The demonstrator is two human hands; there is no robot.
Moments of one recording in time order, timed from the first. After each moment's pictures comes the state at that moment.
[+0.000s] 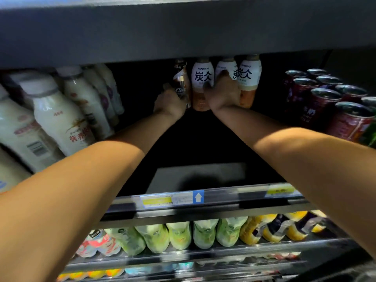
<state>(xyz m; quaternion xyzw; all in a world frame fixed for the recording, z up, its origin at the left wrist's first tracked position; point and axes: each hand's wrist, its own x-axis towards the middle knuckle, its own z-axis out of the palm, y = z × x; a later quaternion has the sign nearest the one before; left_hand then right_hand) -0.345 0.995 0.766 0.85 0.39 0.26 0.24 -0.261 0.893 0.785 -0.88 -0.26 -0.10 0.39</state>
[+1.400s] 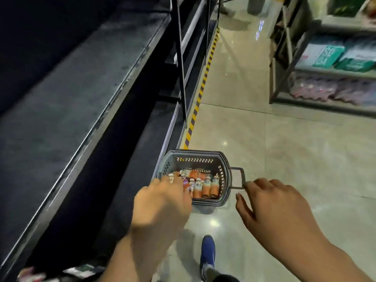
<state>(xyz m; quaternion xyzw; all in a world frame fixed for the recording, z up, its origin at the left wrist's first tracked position) -0.192 0.190 0.601 0.95 -0.31 -0.08 0.02 -0.309 0.032 0.594 -0.98 0.22 0.01 -0.01</state>
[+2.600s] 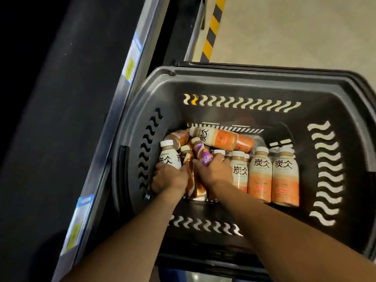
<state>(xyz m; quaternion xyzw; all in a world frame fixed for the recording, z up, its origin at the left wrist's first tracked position) 0.093 0.113 -0.269 0.92 0.20 -0.32 0.08 0.047 0.017 -0.288 -0.75 0.48 0.27 0.36</state>
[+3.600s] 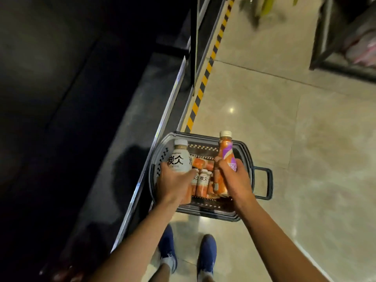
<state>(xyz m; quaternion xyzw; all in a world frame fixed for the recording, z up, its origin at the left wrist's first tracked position) 0.034 0.080 0.219 0.83 0.16 -0.30 0.45 -0.035 -0.058 0.202 -0.59 0.48 0.02 0.65</state>
